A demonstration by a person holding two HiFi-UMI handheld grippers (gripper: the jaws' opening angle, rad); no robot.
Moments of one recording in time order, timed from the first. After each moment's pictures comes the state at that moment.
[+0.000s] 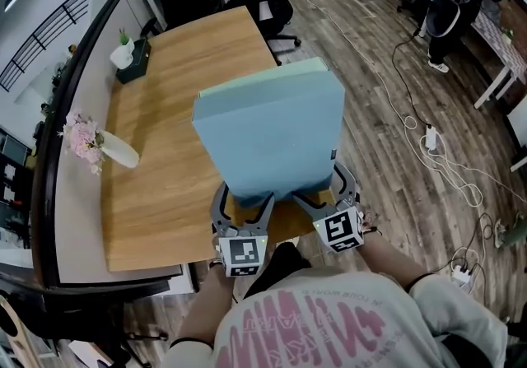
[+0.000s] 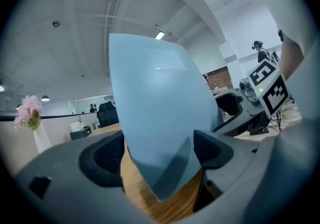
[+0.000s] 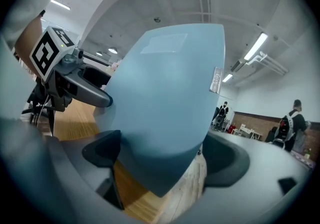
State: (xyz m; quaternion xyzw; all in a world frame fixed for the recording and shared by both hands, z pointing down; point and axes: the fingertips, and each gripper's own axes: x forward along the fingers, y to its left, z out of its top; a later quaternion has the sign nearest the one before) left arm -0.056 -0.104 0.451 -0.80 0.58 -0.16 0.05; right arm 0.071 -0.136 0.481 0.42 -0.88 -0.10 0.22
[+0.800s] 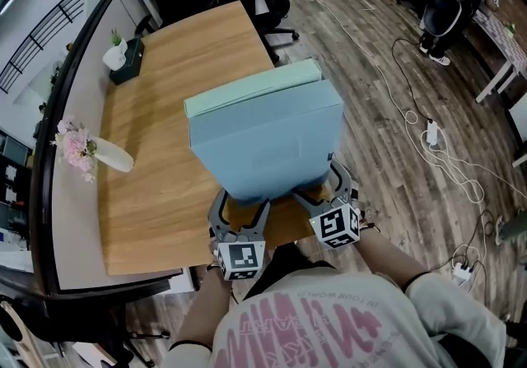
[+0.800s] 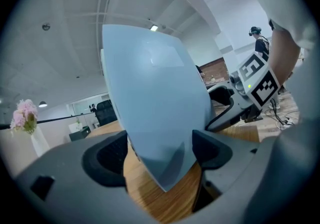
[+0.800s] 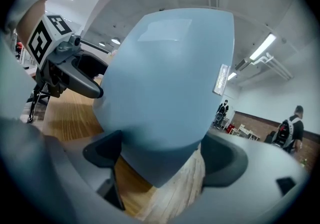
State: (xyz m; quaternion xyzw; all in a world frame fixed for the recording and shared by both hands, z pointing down) left arm -0.052 -0.113 0.481 -0.79 0.57 -0.21 0.05; right arm 0.083 -0.163 0.512 0.42 -0.86 -0.11 0.26
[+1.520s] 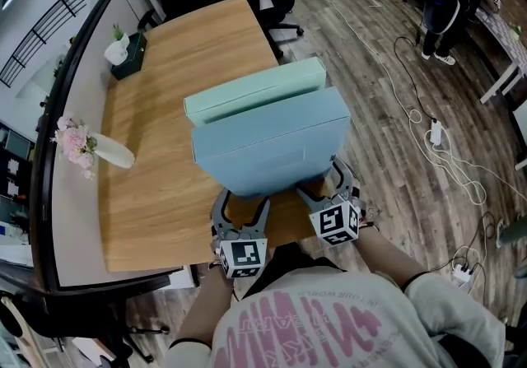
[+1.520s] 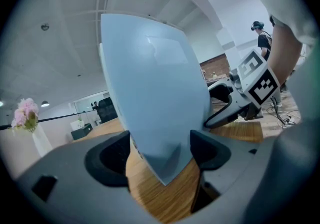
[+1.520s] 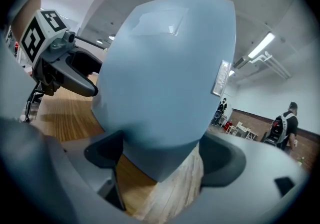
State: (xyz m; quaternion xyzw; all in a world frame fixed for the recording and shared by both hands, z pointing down) left arm -0.053 -0.119 0.493 -0.78 0.58 -0.23 0.04; right arm 0.087 -0.177 0.522 0.43 -0.86 -0.10 0.28
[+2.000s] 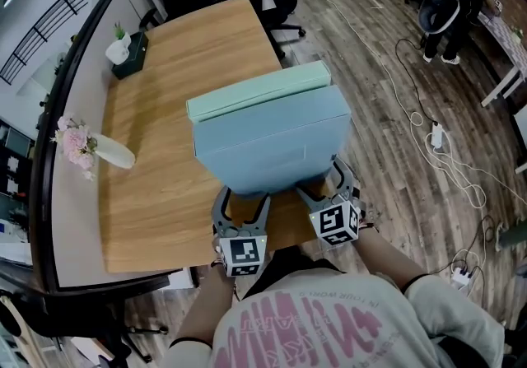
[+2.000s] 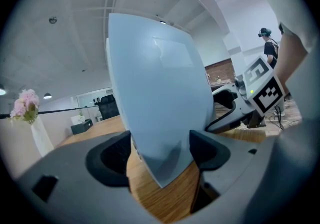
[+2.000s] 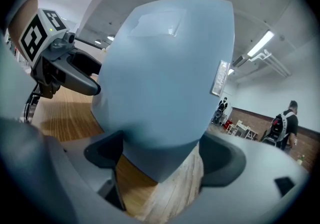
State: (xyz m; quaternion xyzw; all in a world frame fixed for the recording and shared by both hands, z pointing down) left arm -0.058 -0.130 0.489 -0.78 0.59 -0.20 0.02; right arm 0.083 -0.184 0.521 0.43 -0.85 -0.09 0.27
